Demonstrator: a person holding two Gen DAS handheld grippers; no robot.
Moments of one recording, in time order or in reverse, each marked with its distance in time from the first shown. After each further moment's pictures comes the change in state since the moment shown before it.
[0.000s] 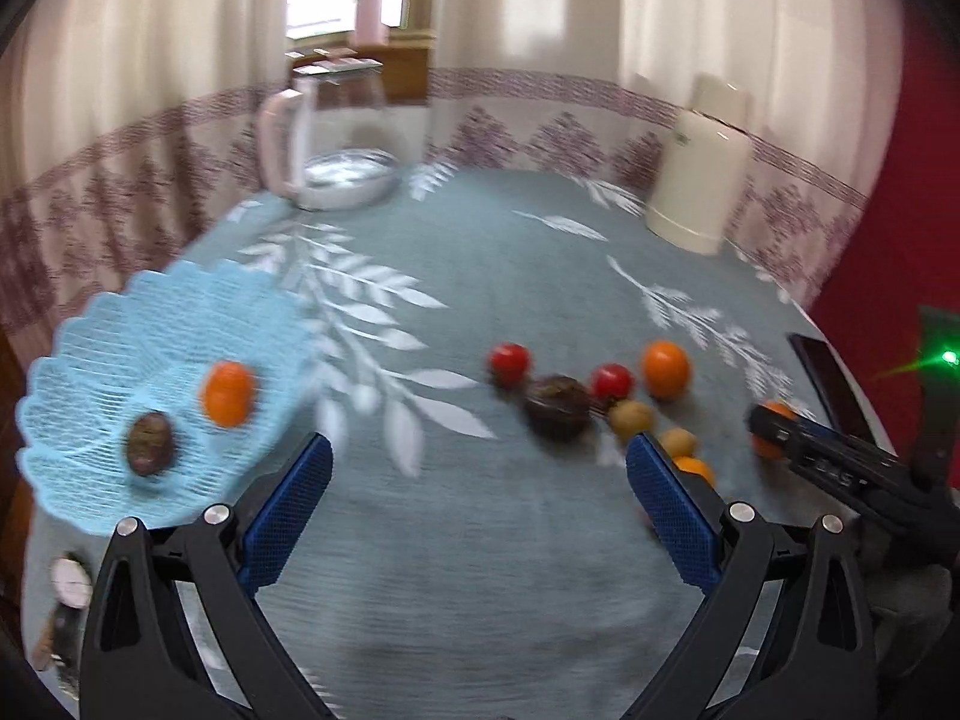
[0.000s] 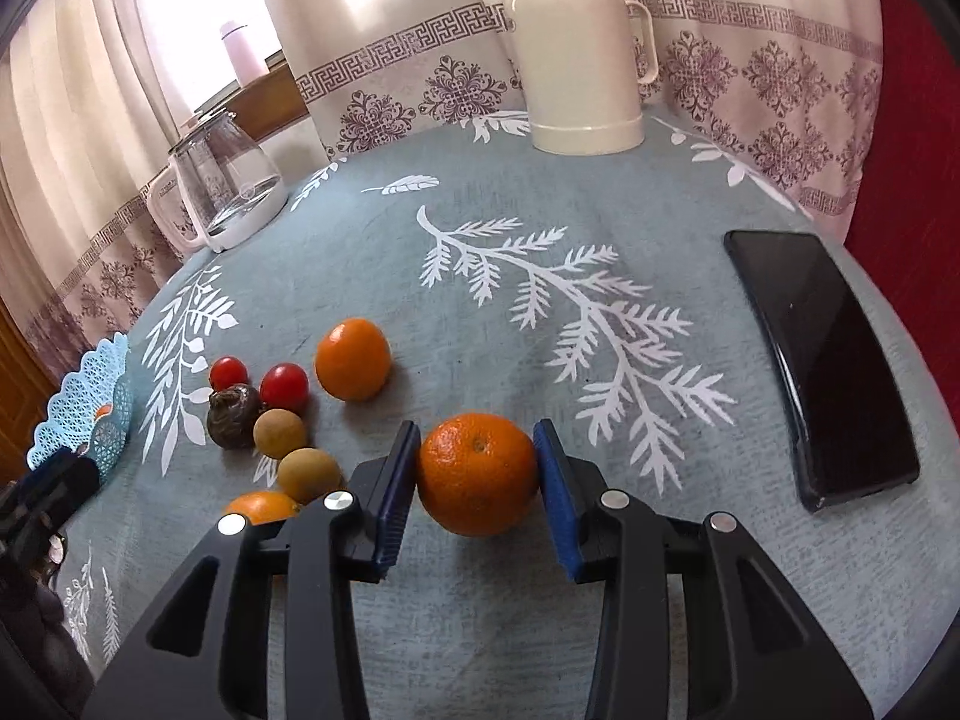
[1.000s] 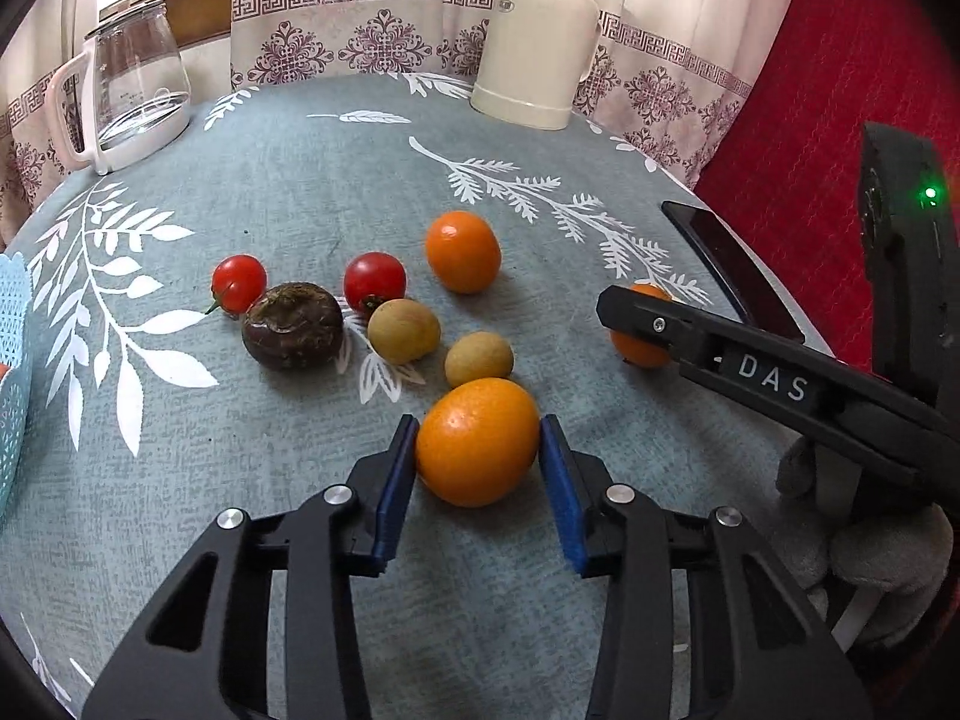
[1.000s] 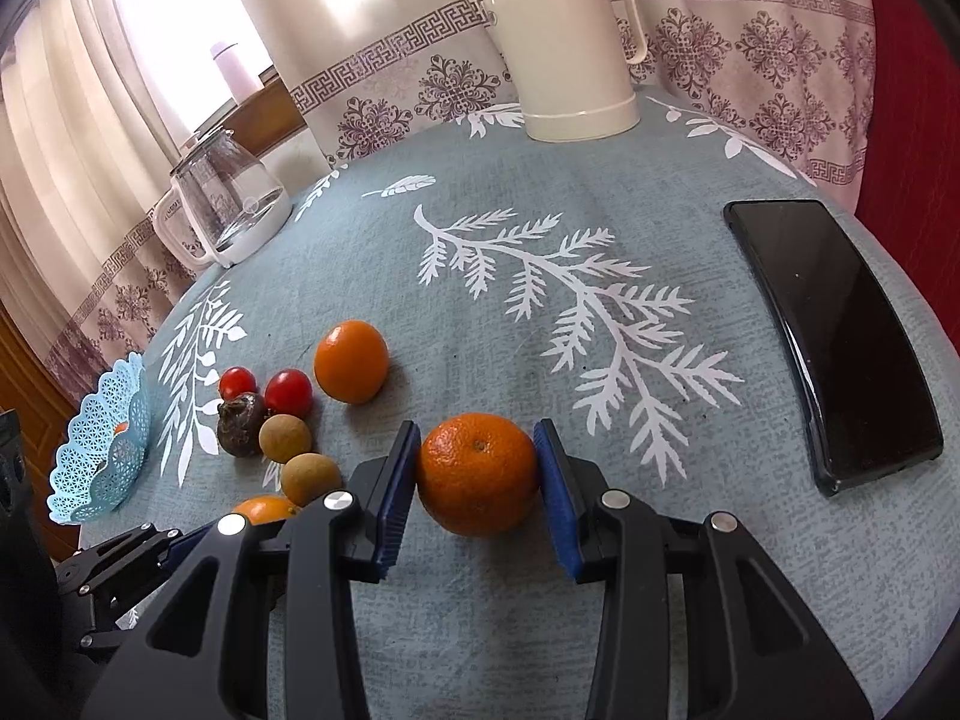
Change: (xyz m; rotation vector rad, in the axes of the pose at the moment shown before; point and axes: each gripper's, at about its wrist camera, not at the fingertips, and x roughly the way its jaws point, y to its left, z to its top) left arm 0.055 -0.071 -0.023 0.158 0.177 -0.266; right arm 0.004 -0.010 -0.004 0.057 0.005 0.050
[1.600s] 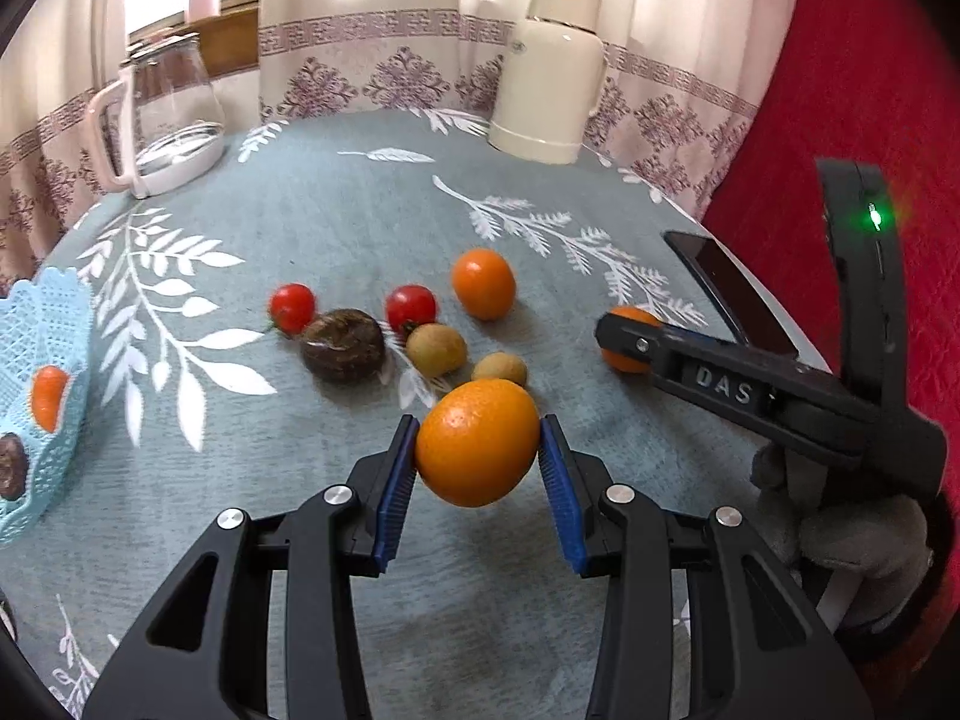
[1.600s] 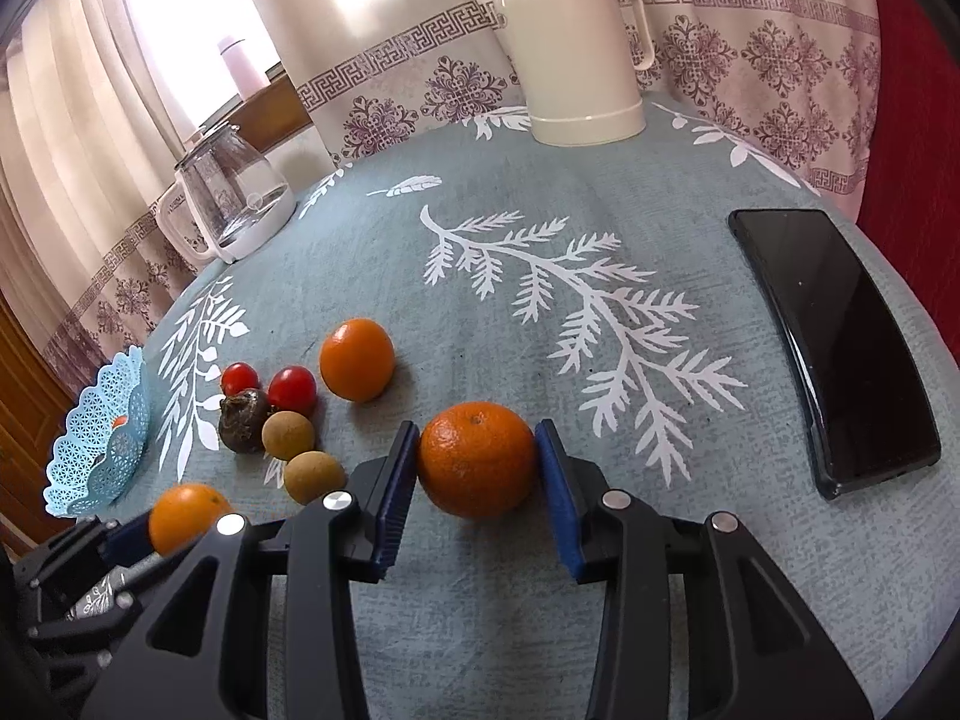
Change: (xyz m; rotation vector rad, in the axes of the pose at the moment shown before) left arm -0.038 0.005 -0.002 -0.010 -0.079 0.071; right arm -0.002 0.004 -0.002 -0.023 -0.013 -0.004
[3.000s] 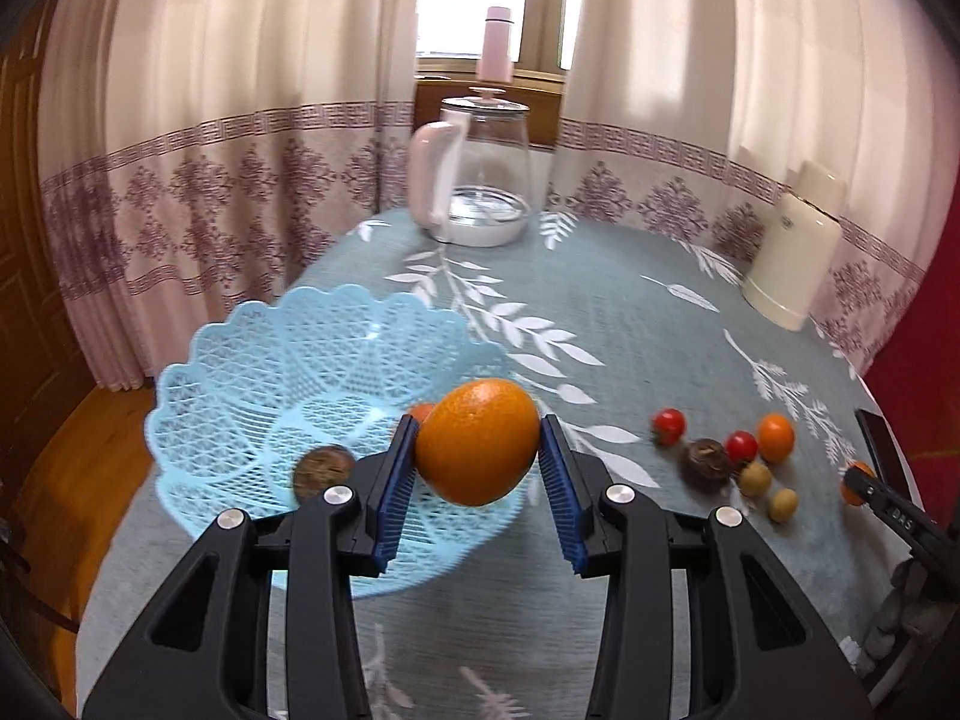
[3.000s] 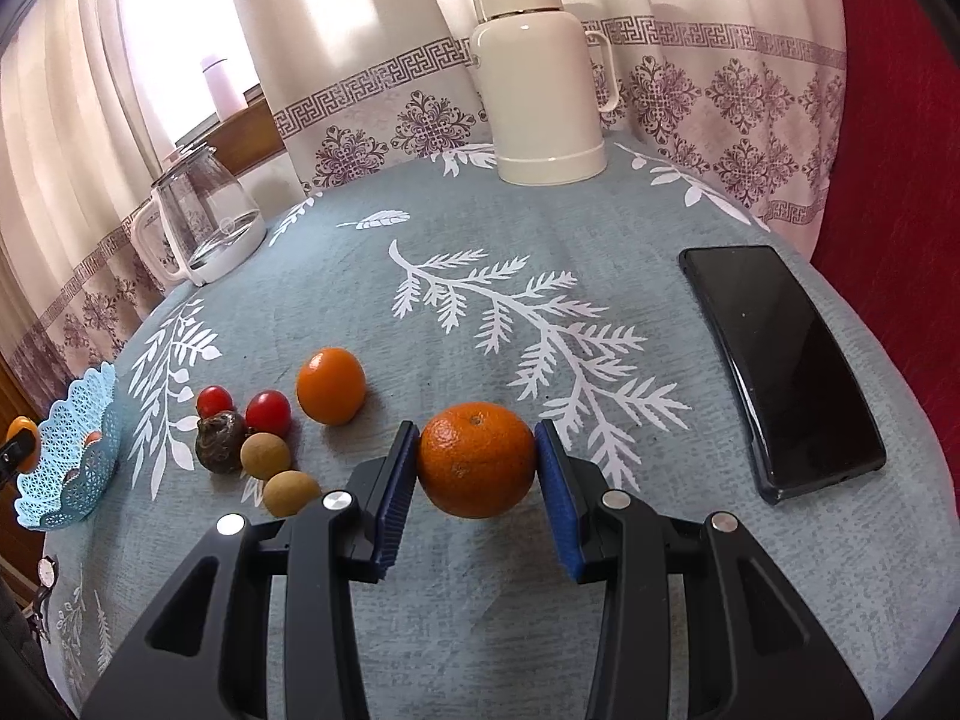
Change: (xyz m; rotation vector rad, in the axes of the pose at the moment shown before) left arm -0.098 0.158 -0.003 -0.302 -0.200 0.388; right arm -0.017 0.003 0.001 -0.014 -0.082 -0.112
